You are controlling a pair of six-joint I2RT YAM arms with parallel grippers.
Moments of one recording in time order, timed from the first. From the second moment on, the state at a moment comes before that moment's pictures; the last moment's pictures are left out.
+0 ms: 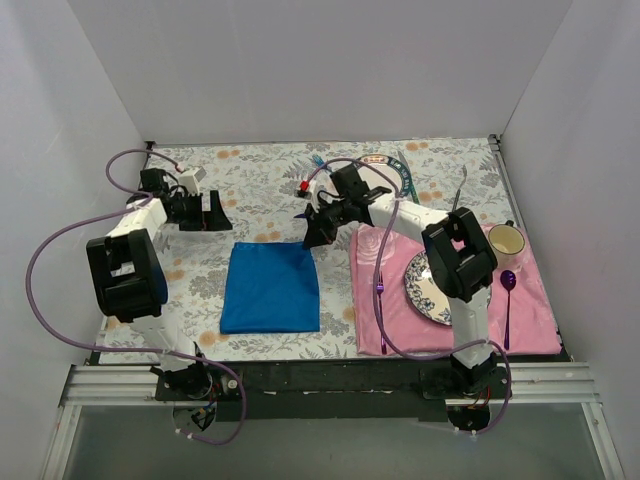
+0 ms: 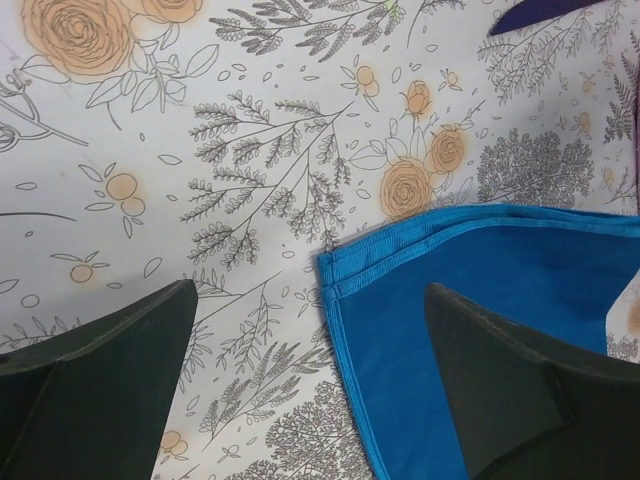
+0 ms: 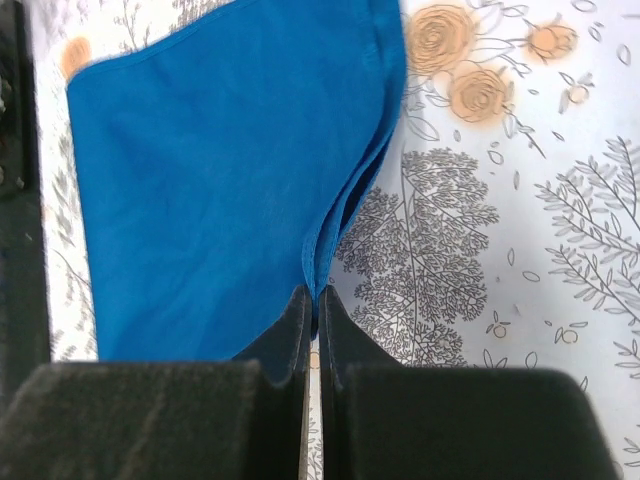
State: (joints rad) left arm 0.22 1.77 1.22 -0.50 0.67 0.23; right arm 0.62 2.06 1.51 -0.31 -0.86 -0.25
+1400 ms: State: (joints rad) left arm 0.28 1.57 1.04 -0.53 0.68 0.24; right arm 0.93 1.62 1.02 -0.29 -0.84 -1.44
